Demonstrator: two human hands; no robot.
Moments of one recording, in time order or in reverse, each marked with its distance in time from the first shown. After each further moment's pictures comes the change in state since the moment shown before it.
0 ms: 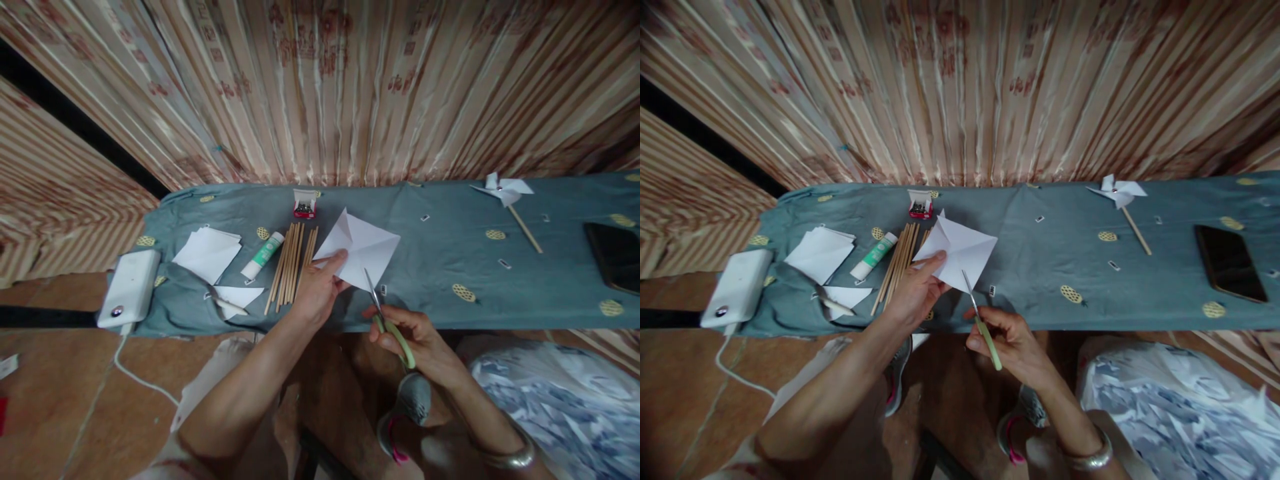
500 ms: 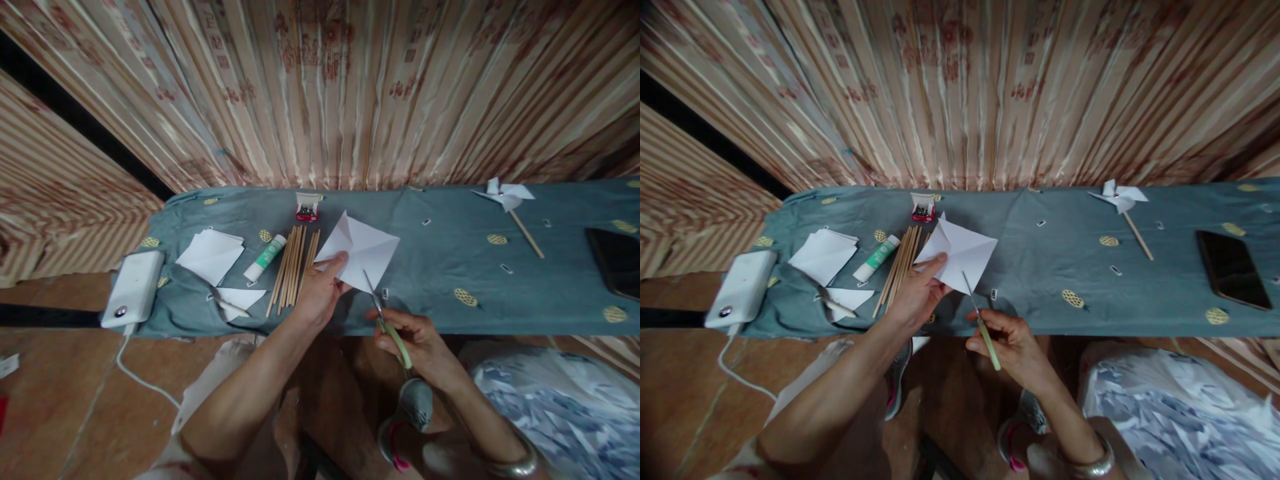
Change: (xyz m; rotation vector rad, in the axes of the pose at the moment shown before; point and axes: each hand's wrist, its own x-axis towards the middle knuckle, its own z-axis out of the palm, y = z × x) left_hand 0.001 -0.001 -0.002 -0.063 -0.038 0.035; right_hand 0.003 -0.007 0.004 -0.009 0.103 0.033
